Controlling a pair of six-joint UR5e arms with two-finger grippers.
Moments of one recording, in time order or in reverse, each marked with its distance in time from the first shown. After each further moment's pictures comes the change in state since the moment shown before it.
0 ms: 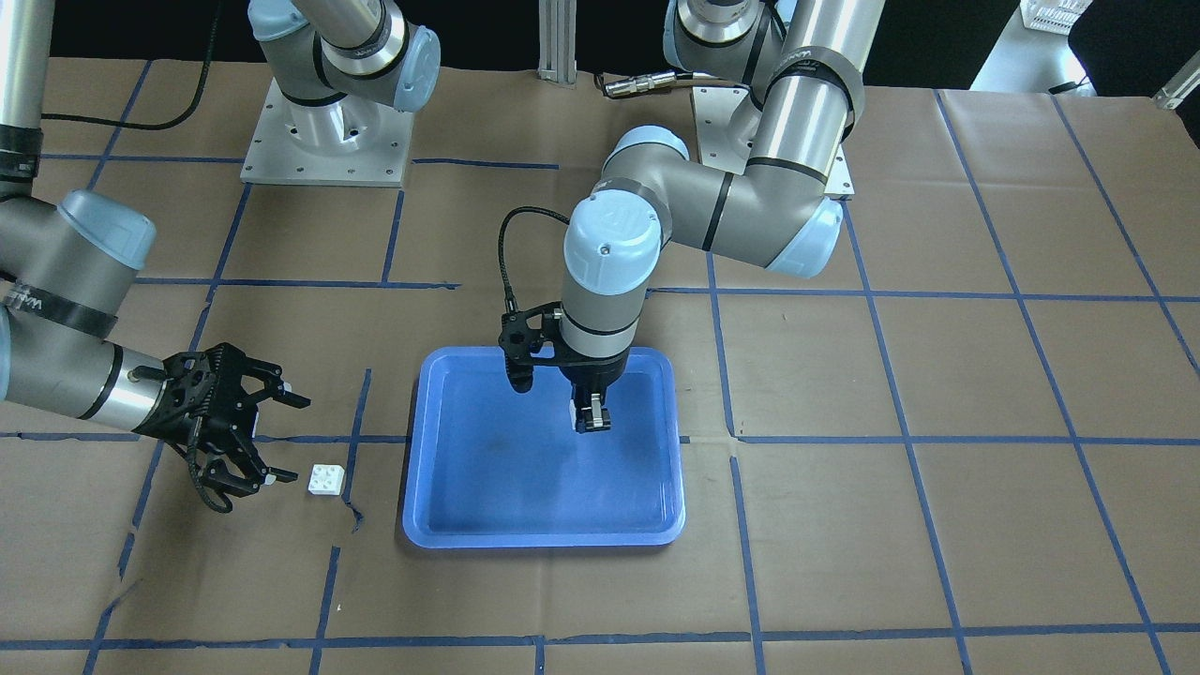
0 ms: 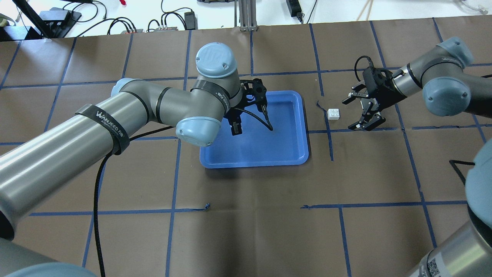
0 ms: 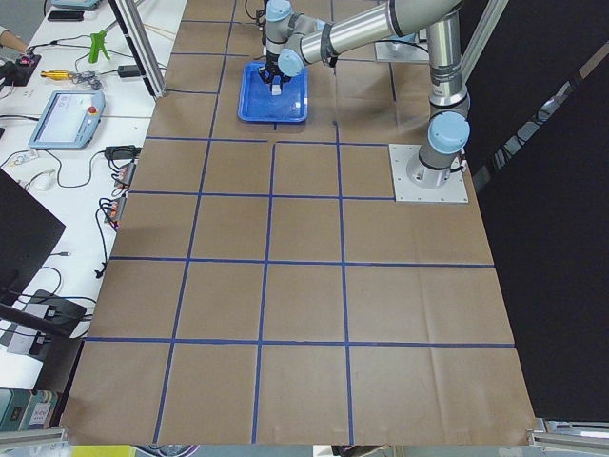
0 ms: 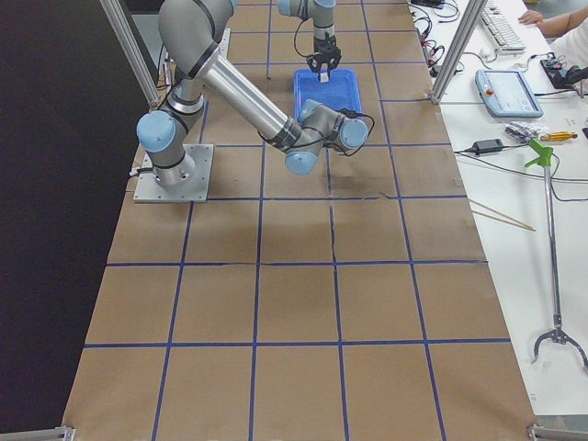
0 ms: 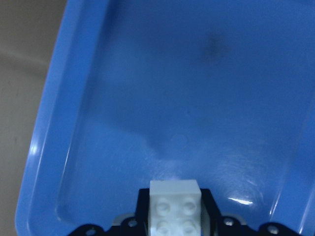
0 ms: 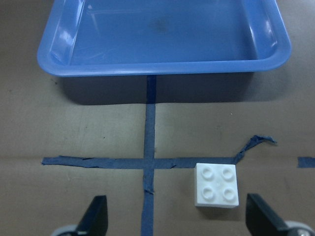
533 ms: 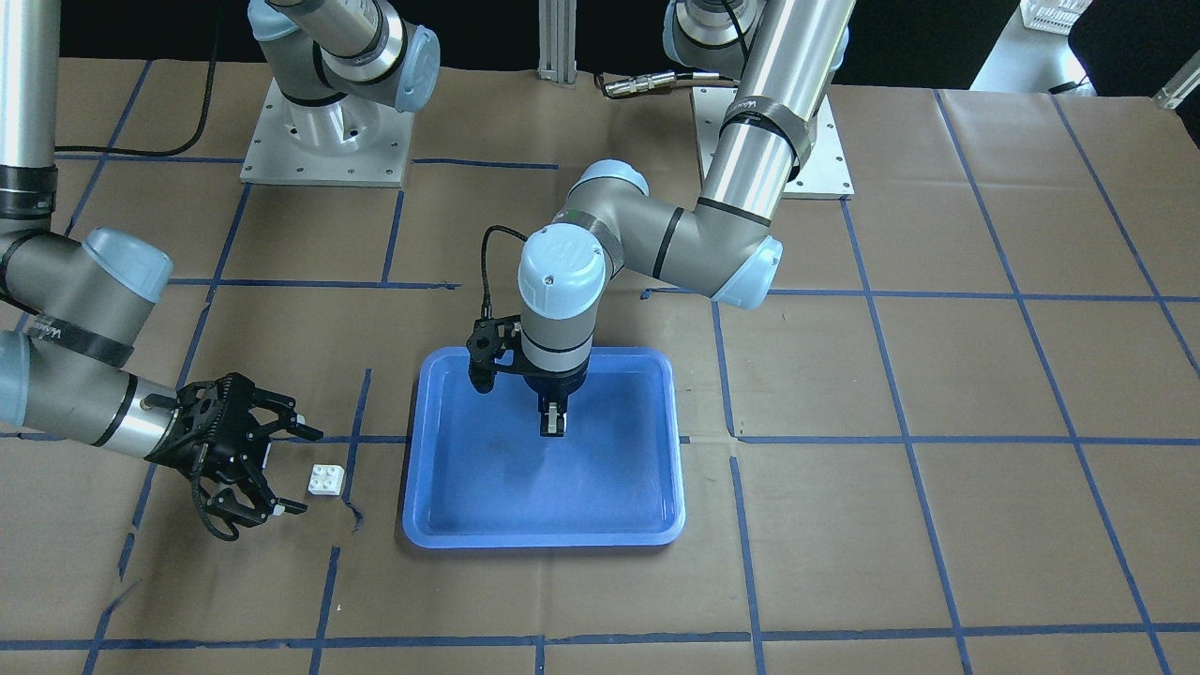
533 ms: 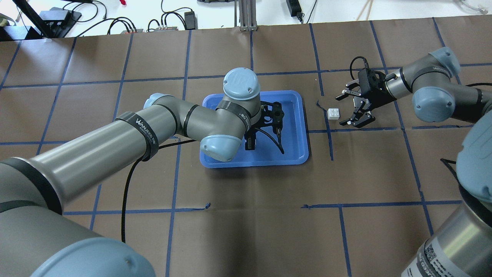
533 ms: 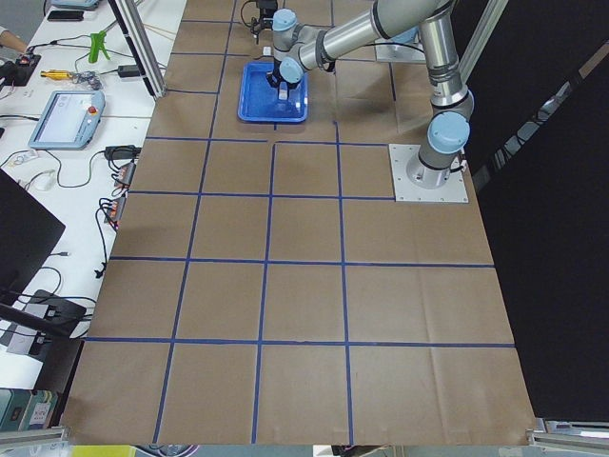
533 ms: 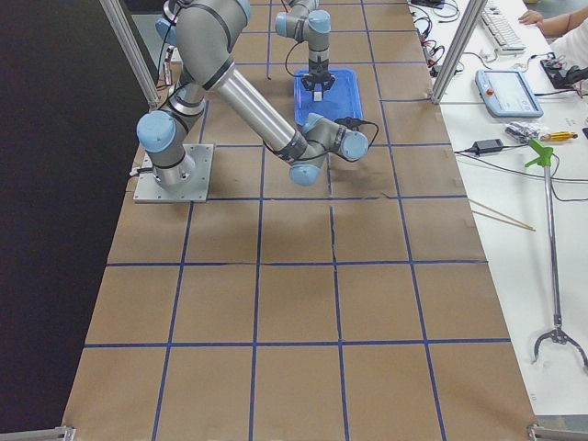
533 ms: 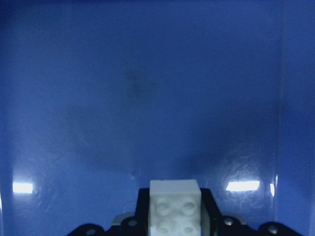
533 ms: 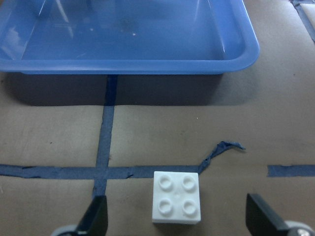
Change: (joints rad) left arm -0.056 -0.086 -0.010 0.081 0.006 0.055; right arm 0.004 0.059 0.001 -0.125 0.097 0.008
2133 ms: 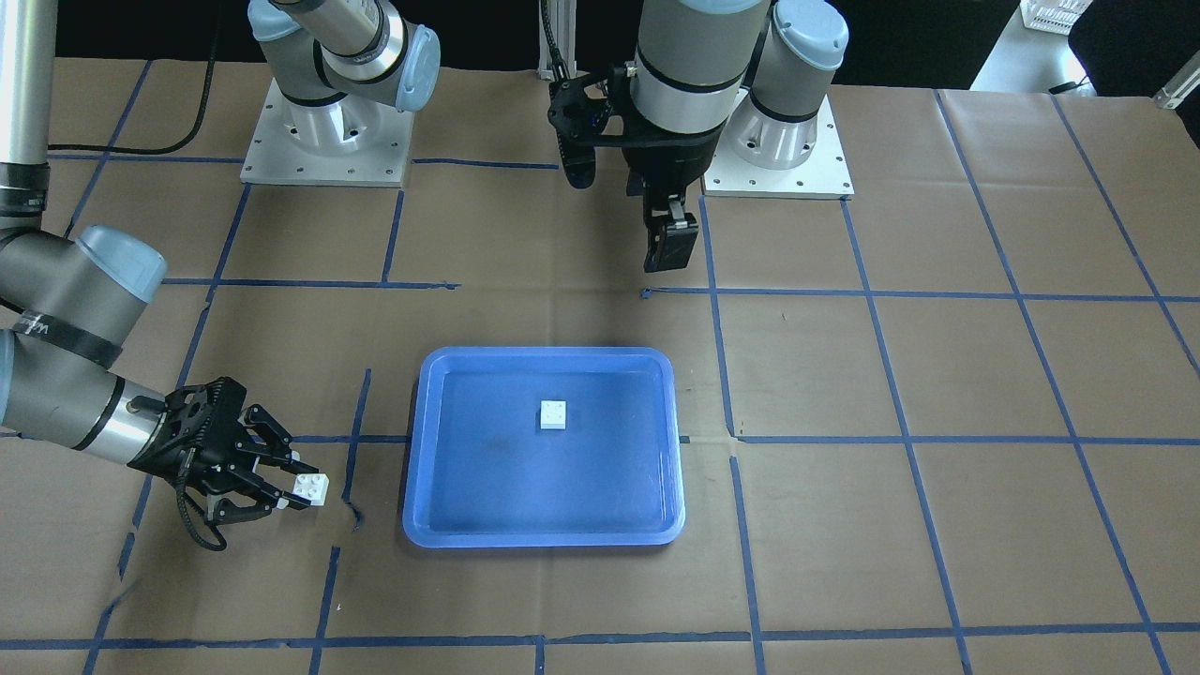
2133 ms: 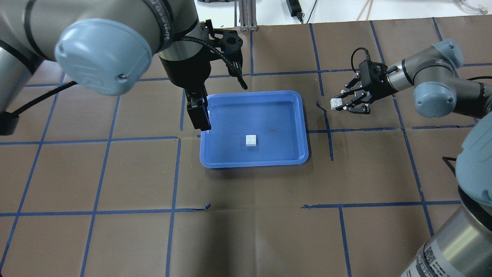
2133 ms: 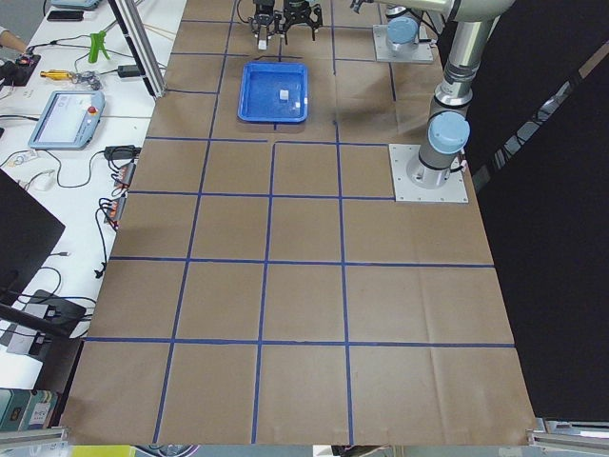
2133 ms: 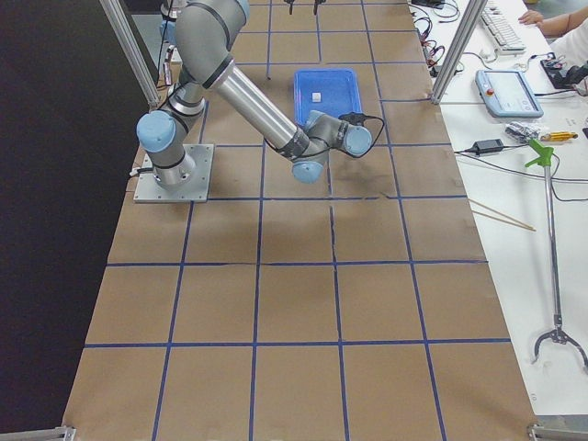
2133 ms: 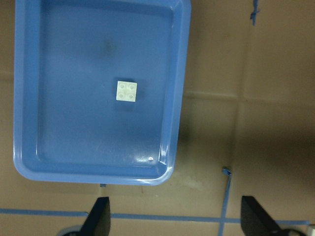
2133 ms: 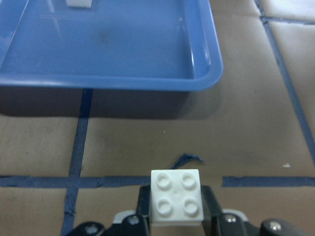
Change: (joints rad) left arm 0.144 0.451 0.280 -0.878 -0.036 -0.116; right arm 0.018 -0.041 -0.038 -0.016 0.001 0.040
